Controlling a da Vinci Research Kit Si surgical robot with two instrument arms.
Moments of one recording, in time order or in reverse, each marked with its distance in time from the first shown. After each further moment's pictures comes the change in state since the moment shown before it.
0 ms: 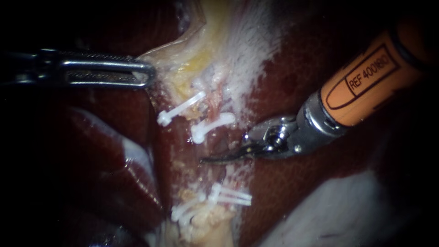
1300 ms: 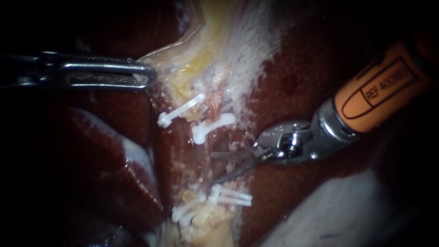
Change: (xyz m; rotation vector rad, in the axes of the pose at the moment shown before) right arm -0.003 0.000 -0.003 -0.086 0.077 -0.242; left arm 0.001 0.000 0.000 0.001 -0.003 0.005
